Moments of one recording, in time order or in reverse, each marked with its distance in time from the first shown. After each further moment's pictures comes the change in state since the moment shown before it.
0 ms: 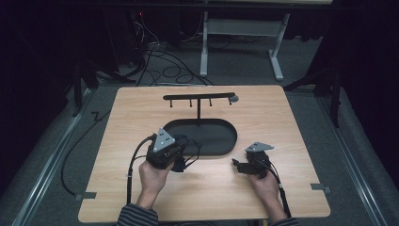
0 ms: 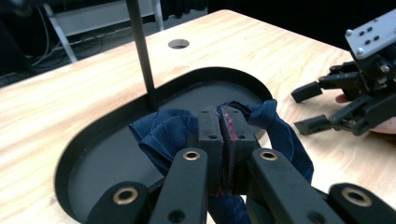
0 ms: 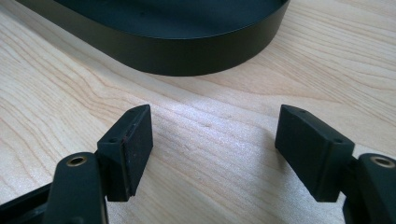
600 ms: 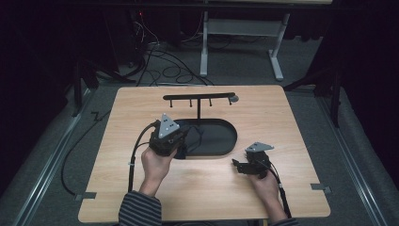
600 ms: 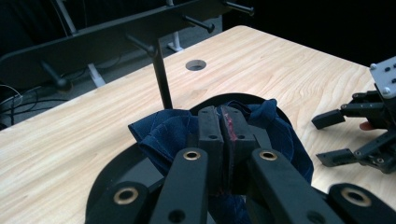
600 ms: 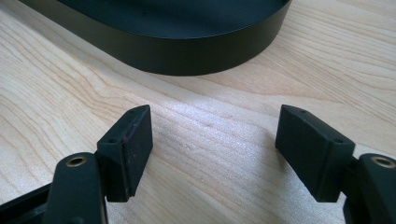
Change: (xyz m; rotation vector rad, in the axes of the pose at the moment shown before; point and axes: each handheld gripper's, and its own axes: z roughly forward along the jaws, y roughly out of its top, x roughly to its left) left arm 0.005 0.037 0.008 -0.016 0.059 0.029; right arm 0.000 0.000 0.000 0.000 0.005 -0.005
